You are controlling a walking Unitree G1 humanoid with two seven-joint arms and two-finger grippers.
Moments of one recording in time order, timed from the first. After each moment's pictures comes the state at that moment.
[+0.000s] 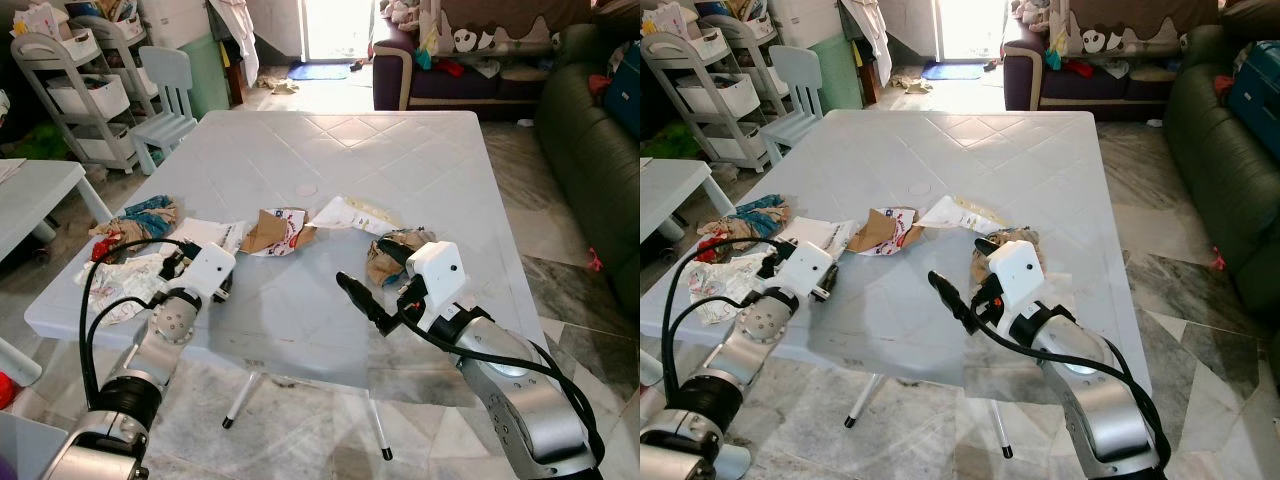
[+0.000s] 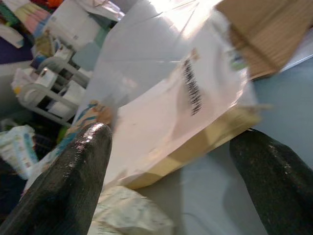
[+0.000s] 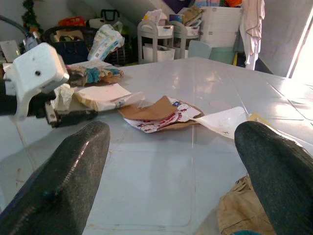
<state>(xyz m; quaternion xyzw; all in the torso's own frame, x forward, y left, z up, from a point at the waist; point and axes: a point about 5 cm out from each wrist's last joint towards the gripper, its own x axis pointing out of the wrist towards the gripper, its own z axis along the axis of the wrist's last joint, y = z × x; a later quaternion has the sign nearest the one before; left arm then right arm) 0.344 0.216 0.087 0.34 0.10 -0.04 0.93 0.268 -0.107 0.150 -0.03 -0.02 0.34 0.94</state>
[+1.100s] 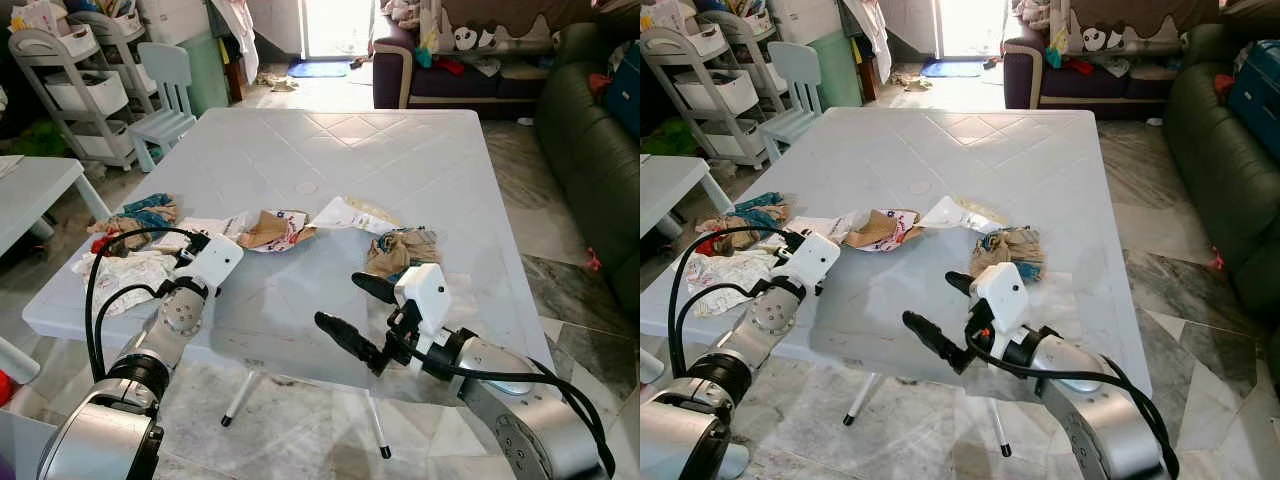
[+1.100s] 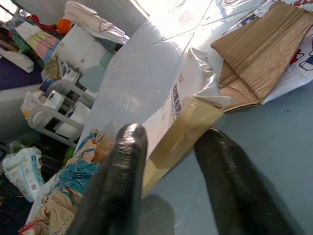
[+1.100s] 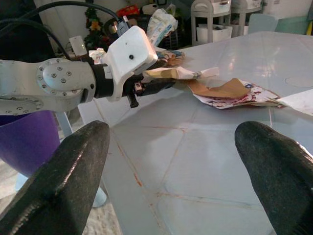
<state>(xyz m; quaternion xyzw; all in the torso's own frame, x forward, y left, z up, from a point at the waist) 0.354 0.202 0.090 0.36 0.05 -0.05 0.93 0.241 -0.094 0.145 0.02 0.04 0.45 0.89</state>
